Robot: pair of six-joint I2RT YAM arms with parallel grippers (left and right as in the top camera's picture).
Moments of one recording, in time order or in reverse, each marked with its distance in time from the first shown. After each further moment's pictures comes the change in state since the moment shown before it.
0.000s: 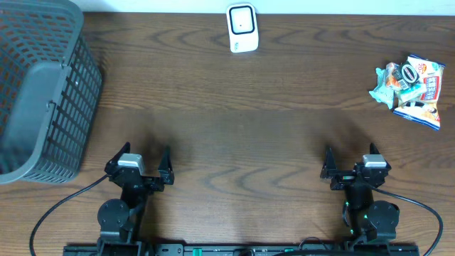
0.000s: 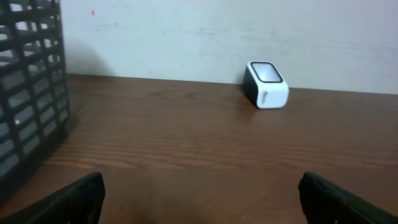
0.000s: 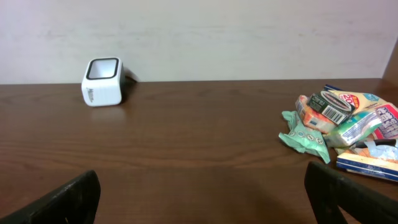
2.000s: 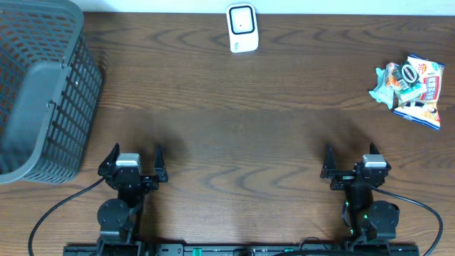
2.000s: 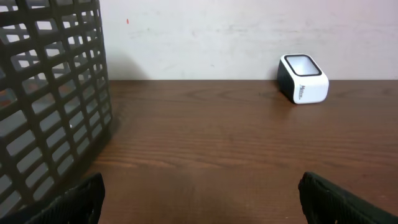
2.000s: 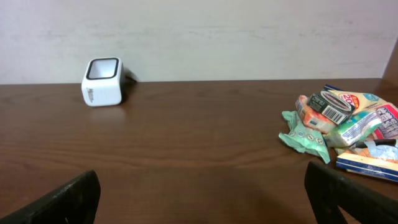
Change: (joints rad) left arm 0.004 0.000 0.006 -0.015 -0.117 0.105; right arm 0.000 0.000 0.000 0.000 0.000 0.000
